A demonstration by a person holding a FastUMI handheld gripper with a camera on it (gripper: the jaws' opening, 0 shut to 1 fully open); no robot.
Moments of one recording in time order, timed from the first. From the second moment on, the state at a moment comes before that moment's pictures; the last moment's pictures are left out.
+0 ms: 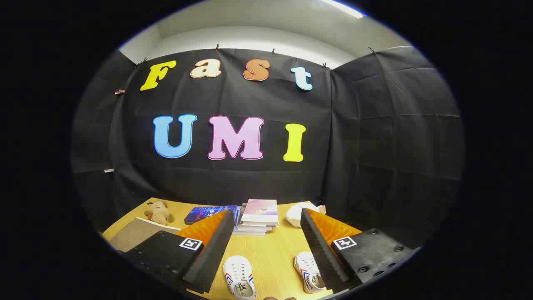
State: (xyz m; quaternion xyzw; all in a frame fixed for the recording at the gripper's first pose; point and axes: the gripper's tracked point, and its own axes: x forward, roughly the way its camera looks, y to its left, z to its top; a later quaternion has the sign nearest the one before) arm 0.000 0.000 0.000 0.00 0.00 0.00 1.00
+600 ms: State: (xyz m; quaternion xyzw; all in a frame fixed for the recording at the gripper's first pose) arm 0.000 0.009 -0.011 -0.01 0.03 0.01 1.00
